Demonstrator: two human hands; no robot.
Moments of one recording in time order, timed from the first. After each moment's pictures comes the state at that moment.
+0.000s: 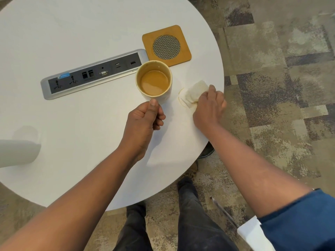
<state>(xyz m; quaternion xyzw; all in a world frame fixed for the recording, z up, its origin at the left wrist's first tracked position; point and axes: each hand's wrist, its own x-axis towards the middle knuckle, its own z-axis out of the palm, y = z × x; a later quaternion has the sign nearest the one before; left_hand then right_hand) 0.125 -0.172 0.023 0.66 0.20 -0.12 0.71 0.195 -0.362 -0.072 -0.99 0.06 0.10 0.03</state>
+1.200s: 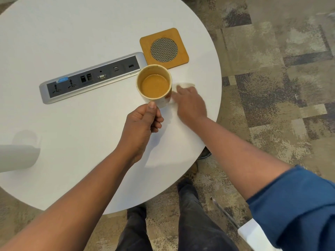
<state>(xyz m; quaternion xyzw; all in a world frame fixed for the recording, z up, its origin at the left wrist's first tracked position) 0.130 -0.171 0.025 0.67 0.20 -0.14 0.70 0.222 -0.333 -0.069 -0.98 -0.14 0.12 0.10</state>
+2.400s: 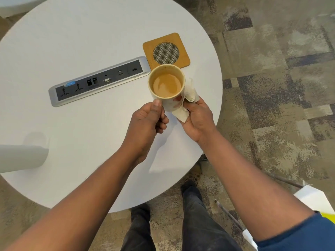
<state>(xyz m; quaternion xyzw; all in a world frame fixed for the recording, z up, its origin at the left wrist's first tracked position) 0.126 -0.178 0.049 0.67 0.18 -0.16 0.70 0.181 -0.324 -0.027 -0.37 0.25 0.16 0.88</state>
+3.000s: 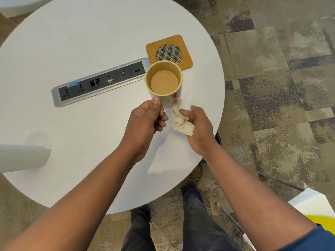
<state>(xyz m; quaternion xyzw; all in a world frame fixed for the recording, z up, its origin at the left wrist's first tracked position) 0.132 -0.169 0.054 0.67 0.18 -0.15 0.71 0.153 -0.328 -0.040 -0.48 0.29 0.19 0.81</state>
